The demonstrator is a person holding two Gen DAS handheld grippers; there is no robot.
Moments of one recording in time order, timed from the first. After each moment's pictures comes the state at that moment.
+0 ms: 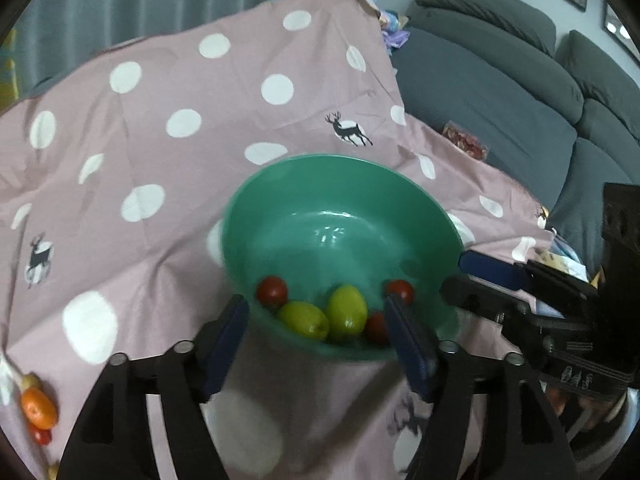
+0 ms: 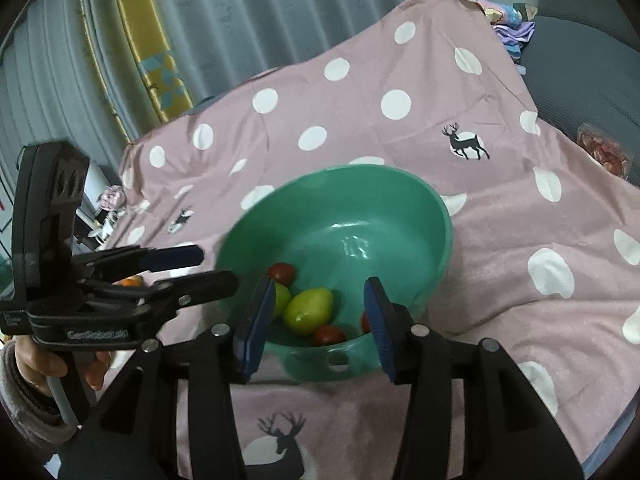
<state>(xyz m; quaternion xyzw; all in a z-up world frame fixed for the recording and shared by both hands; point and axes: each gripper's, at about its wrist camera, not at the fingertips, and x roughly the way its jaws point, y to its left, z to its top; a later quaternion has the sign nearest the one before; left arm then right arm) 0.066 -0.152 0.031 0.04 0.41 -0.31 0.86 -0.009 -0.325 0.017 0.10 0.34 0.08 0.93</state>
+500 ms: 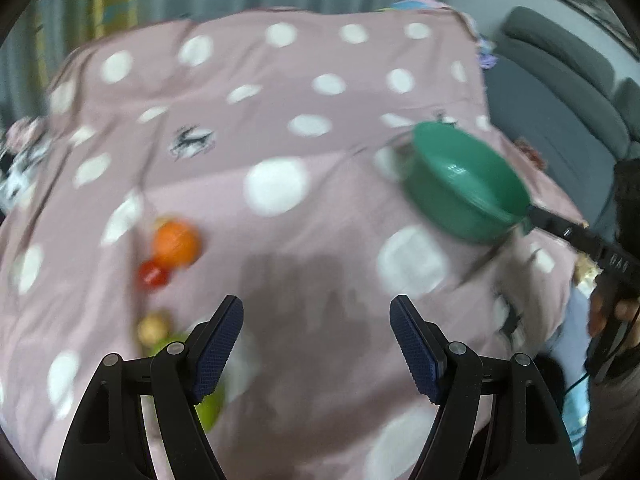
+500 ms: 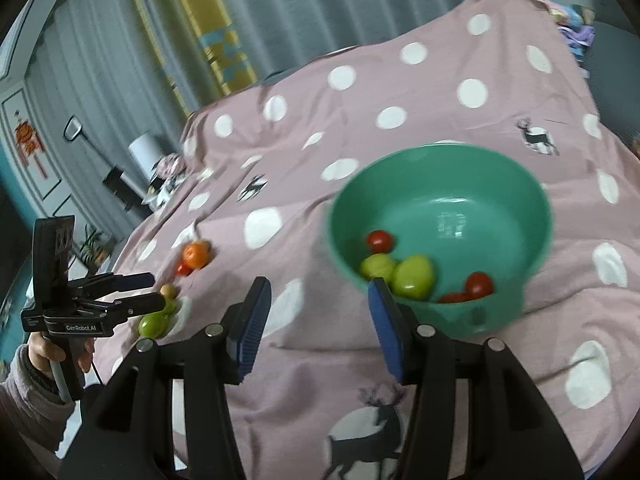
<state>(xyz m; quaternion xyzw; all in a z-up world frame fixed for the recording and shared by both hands) -0.008 0.030 0.007 -0.01 0.45 -0.17 0.88 -0.024 -0.257 0.018 0.08 0.37 0.18 0.91</state>
